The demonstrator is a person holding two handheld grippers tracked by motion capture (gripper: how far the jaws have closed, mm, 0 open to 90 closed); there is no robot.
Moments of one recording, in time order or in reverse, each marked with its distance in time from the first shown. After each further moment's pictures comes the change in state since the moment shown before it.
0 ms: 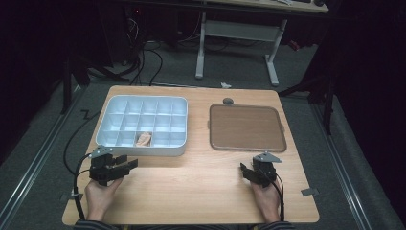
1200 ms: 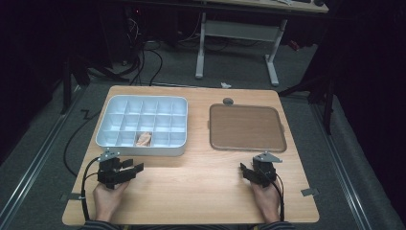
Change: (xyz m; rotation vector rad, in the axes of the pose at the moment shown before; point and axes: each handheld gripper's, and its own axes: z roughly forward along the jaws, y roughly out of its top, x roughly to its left) left arm -0.006 -0.015 0.020 0.020 -0.007 -0.014; right arm 0.000 0.000 0.000 0.001 0.001 -0.002
